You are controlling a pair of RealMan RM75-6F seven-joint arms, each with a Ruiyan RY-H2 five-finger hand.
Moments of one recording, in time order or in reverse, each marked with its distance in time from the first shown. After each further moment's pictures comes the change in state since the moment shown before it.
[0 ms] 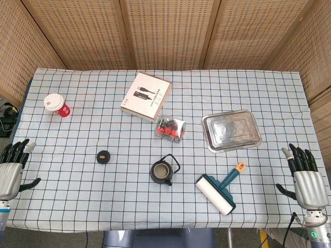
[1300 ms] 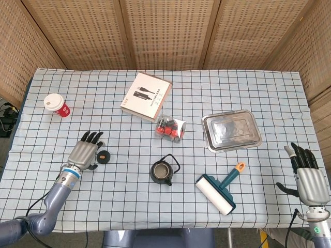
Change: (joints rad) left arm -0.445 -0.295 -0.105 0.063 -0.412 -0.508 0.455; right arm 0.021 0.016 0.012 0.026 0.056 -0.073 0.136
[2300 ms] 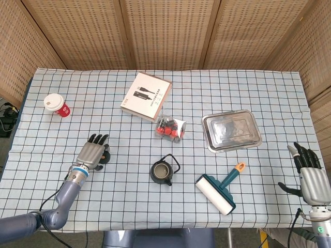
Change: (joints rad) left arm -0.077 -0.099 0.041 0.102 -0.114 -0.004 0.026; right arm 0.001 0.016 0.001 -0.002 0.013 -0.015 0.048
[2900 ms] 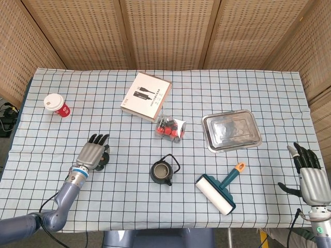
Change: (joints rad) left arm 0.009 0.000 0.021 0.007 0.065 0.031 -0.088; right arm -0.002 -0.003 0.000 -0.003 0.003 0.004 -0.011
